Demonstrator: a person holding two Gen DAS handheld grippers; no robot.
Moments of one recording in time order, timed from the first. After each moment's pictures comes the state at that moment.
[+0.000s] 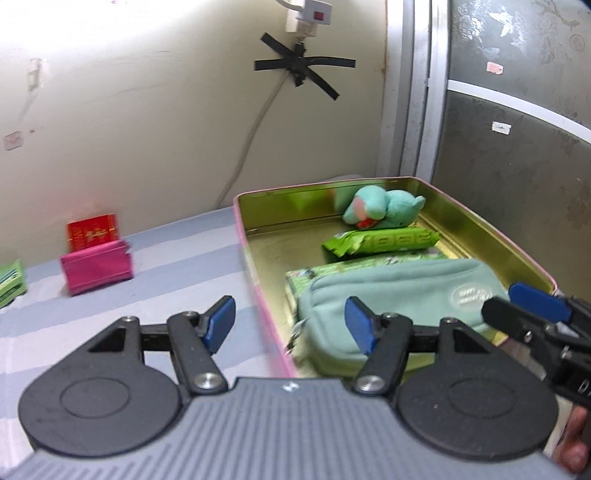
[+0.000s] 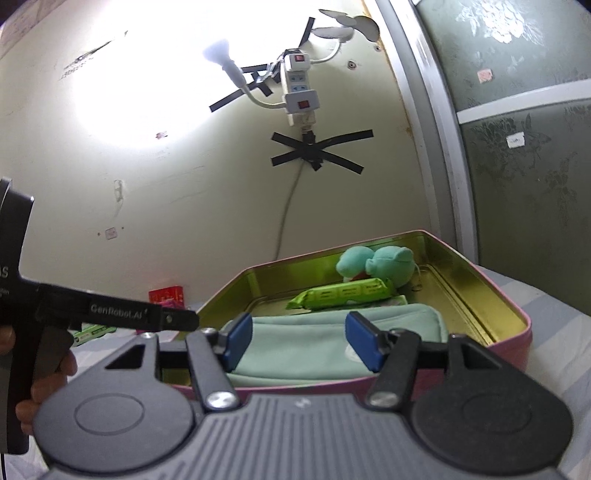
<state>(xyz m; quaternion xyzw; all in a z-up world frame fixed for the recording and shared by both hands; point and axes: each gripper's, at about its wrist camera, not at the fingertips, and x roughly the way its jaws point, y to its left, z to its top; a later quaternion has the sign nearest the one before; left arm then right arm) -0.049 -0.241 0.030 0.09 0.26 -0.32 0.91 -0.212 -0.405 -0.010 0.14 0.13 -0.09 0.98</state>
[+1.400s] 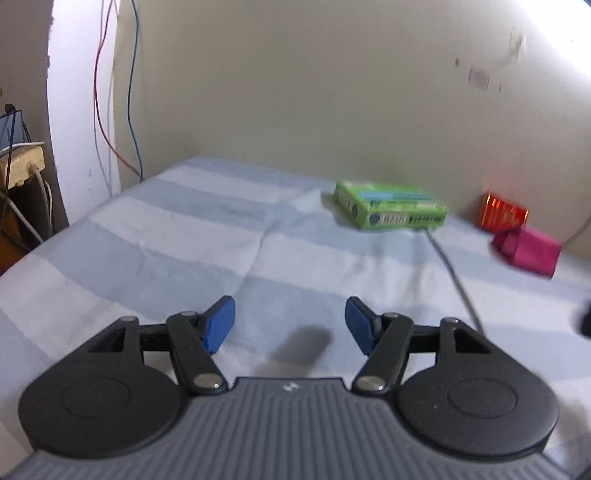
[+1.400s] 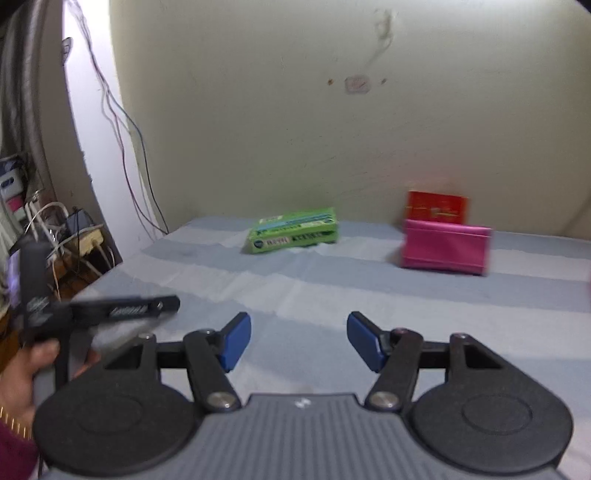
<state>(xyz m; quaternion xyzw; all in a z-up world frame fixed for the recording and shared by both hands) 0.057 0.120 -0.029 -0.06 0.27 0.01 0.96 0.024 -0.125 -0.013 0.06 0.29 0.19 0.94</state>
